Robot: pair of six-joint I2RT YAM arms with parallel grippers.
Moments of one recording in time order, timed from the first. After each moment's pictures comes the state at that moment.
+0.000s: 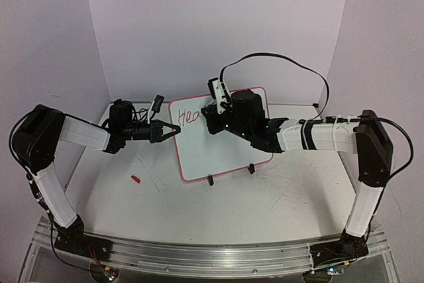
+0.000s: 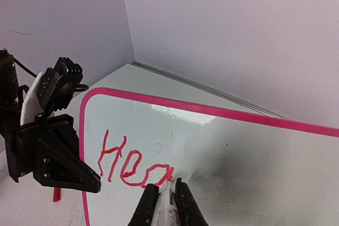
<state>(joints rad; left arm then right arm) -0.40 1.75 0.87 0.62 0.90 -0.35 0.88 1.87 1.35 0.30 0.17 0.11</state>
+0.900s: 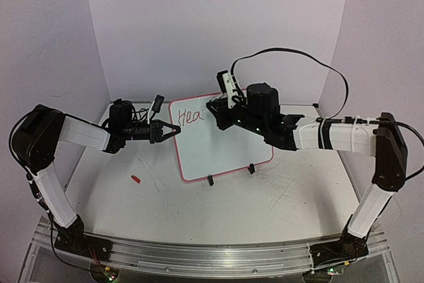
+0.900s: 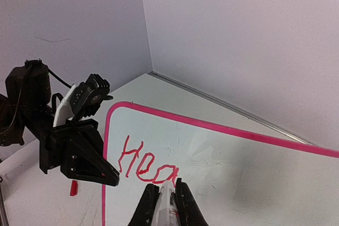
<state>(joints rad) -0.40 1.75 0.87 0.62 0.91 -0.34 0.85 1.74 1.28 0.30 0.05 0.09</state>
